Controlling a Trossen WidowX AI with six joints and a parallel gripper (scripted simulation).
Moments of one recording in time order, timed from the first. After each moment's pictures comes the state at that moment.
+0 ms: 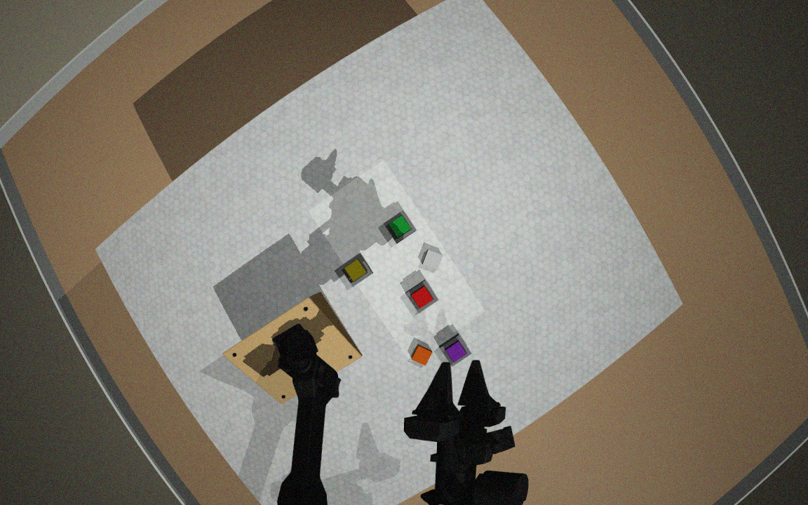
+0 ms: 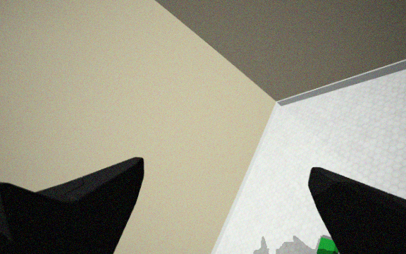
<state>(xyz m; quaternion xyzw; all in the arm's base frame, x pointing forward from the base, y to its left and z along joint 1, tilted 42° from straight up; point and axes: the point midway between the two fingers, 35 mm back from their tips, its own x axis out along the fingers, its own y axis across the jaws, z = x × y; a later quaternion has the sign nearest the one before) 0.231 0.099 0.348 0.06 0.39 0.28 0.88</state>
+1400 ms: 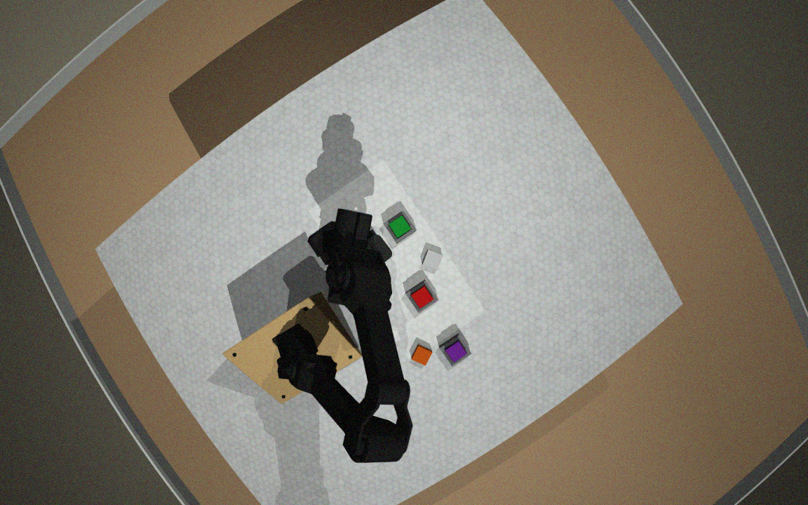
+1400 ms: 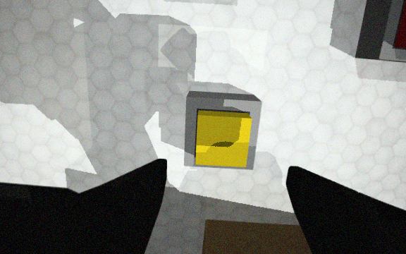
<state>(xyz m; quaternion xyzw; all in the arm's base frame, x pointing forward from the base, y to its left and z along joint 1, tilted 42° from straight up) 0.170 0.048 -0.032 -0.27 0.66 -0.23 0.67</state>
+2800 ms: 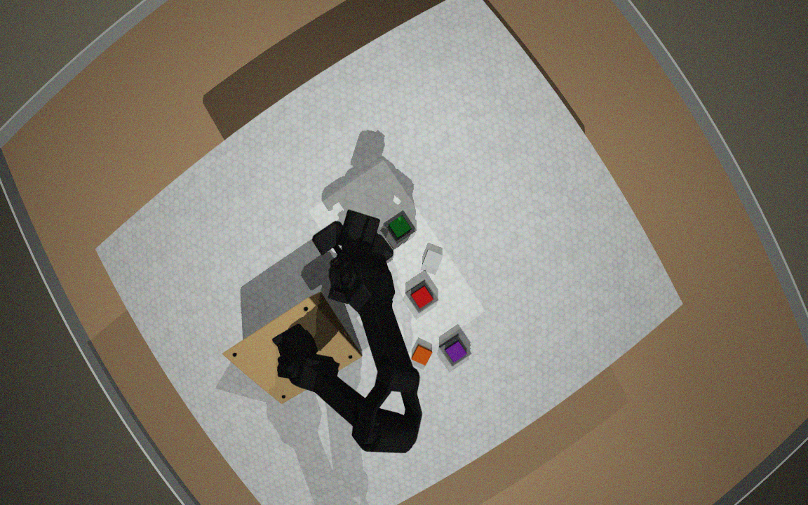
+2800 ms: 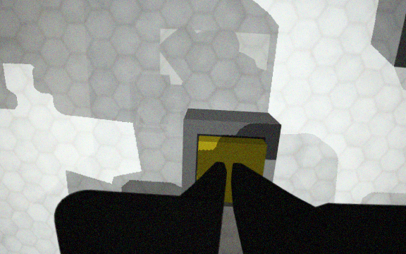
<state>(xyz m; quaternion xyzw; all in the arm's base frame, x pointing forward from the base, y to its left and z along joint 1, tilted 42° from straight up) 0.174 0.024 -0.061 -0.27 0.65 -0.23 0.67</state>
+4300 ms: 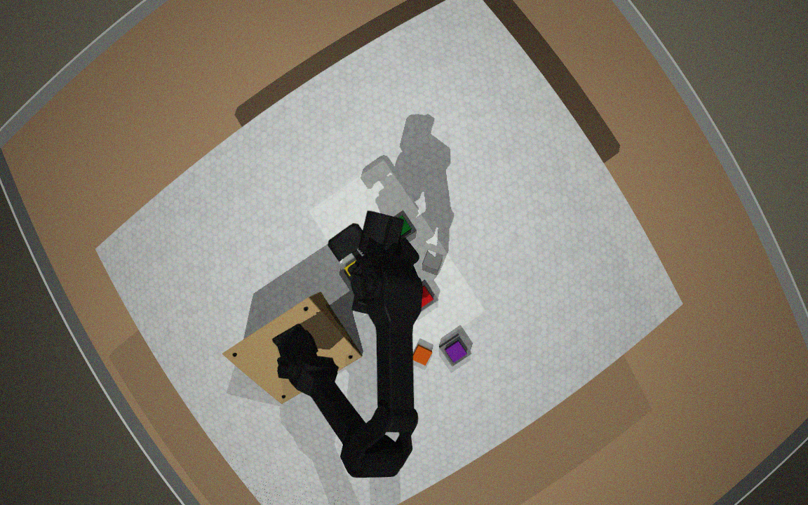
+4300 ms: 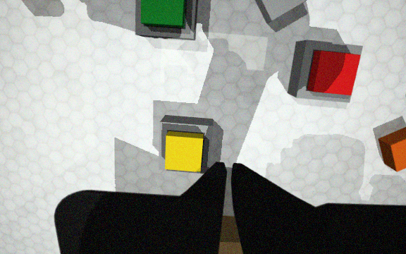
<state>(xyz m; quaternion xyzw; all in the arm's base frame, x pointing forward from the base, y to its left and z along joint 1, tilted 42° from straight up) 0.203 0.064 0.029 -0.27 0.66 -0.21 0.67</state>
